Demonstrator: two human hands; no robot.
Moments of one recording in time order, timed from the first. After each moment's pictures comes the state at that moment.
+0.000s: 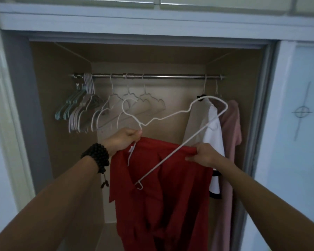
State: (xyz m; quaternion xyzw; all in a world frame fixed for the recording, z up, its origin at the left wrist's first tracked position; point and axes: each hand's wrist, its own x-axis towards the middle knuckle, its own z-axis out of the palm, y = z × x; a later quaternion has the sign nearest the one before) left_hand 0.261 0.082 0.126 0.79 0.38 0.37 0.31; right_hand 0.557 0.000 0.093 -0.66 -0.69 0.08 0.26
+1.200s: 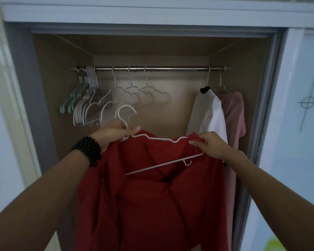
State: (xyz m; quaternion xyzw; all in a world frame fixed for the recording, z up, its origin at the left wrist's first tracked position) left_hand 0.221 0.065 0.135 0.75 0.45 0.36 0.32; right_hand 0.568 -0.003 0.088 -0.62 -0.71 0.04 0.33
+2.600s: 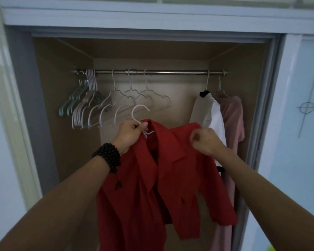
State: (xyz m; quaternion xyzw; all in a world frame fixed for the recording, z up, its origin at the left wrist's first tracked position) left_hand 0.286 0.062 0.125 0.69 0.39 0.53 0.29; right_hand 0.540 -0.011 0.120 -0.66 -0.69 -0.01 0.29
